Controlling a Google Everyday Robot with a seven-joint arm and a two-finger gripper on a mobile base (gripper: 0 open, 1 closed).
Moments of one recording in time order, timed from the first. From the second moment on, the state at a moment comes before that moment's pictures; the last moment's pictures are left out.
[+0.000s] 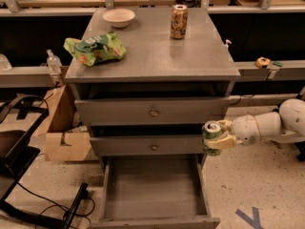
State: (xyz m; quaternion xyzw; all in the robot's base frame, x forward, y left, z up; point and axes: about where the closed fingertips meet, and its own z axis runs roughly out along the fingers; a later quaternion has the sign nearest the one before) arm 0.551 -0.210 0.658 -0.52 0.66 0.40 0.38
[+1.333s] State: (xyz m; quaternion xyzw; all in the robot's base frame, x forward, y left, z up) arm 0.614 -0.213 0.945 -0.48 0.65 0.36 0.46
